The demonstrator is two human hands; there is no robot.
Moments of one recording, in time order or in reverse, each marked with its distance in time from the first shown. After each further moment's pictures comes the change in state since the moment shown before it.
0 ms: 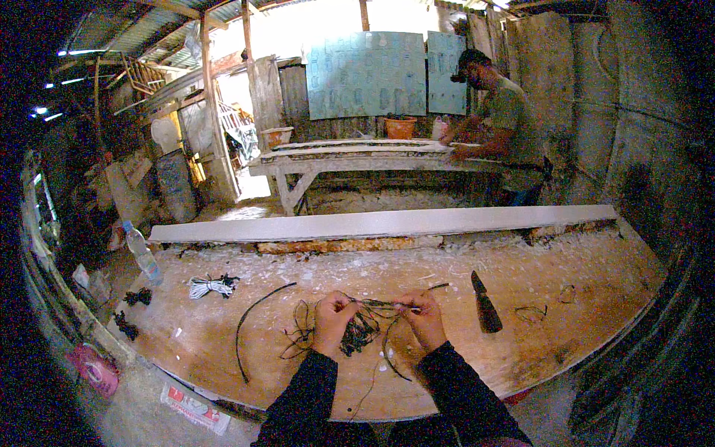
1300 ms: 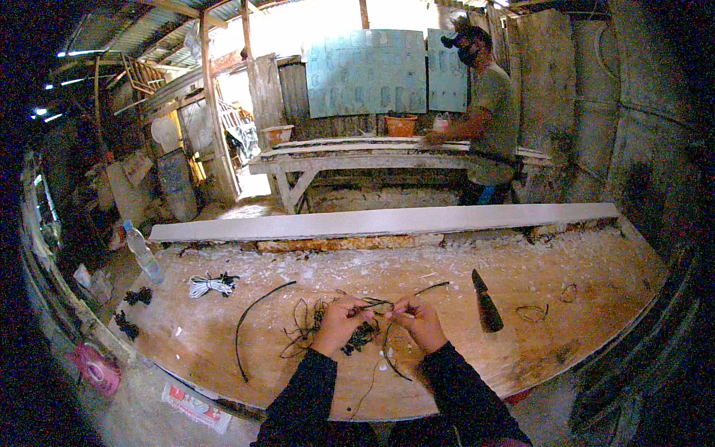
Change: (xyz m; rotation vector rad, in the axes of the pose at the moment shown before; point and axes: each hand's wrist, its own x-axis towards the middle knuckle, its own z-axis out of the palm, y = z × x) left_hand -0.006 0.017 0.003 0.217 -0.239 0.147; right_hand -0.003 -0.011 0.001 0.158 -0.201 0.102
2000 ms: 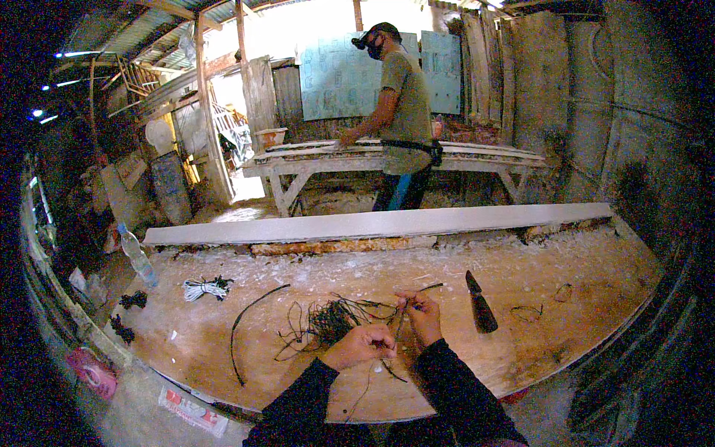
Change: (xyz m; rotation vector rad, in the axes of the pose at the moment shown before) left_hand -0.016 0.011 0.019 -0.350 -0.594 0.154; right_hand 0.012 0.031 -0.016 0.056 0.287 -0.028
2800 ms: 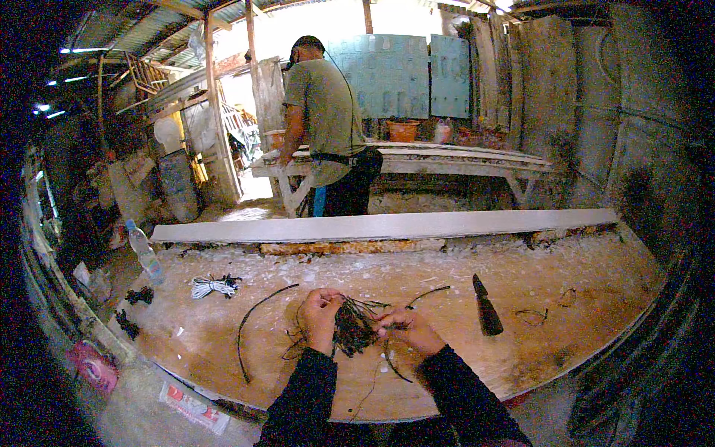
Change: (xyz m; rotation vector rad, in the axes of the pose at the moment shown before) left_hand -0.005 -0.036 -0.048 0.099 1.178 -0.029; right_hand -0.018 -0.032 0.014 -0.209 -0.647 0.041
